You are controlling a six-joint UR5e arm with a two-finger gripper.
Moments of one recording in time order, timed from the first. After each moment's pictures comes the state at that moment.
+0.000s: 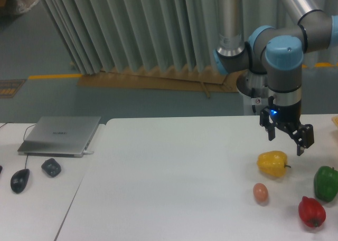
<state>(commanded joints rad) 2.43 -1.72 -1.60 -1.27 1.56 1.02</state>
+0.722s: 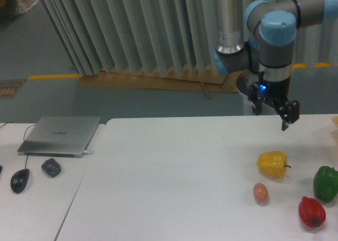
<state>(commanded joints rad) 2.39 -1.61 -1.59 -1.59 1.54 1.02</state>
